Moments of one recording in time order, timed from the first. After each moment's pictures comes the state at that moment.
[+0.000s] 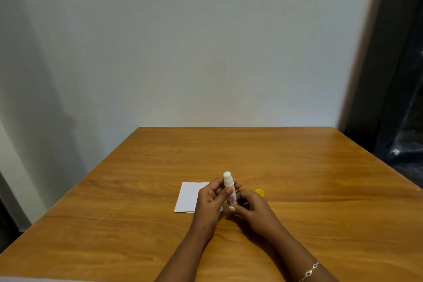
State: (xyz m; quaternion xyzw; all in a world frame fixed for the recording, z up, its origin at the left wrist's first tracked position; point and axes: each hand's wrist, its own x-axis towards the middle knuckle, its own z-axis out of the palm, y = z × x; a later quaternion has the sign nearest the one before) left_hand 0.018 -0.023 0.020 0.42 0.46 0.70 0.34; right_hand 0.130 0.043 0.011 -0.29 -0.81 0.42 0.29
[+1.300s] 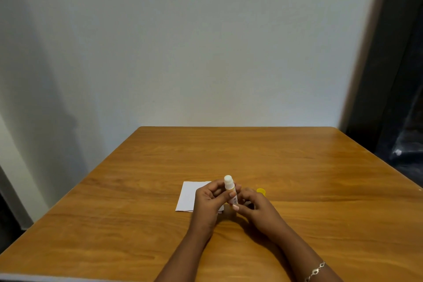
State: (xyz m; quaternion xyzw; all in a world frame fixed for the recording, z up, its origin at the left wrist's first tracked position) left_hand 0.018 -0.031 0.023 0.39 0.46 0.72 0.35; right_hand 0.132 0.055 -0.001 -0.25 -0.79 0.47 0.29
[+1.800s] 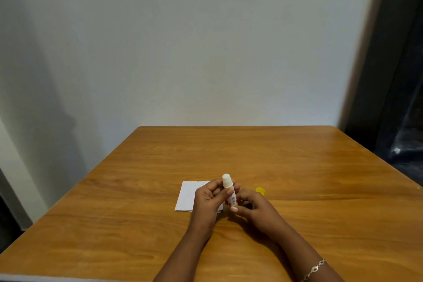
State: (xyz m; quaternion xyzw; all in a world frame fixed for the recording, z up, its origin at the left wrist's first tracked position) left_hand 0.018 -0.028 0.020 0.39 0.46 0.71 0.35; right_hand 0.134 0.055 -0.001 -0.26 -0.78 0.49 0.27
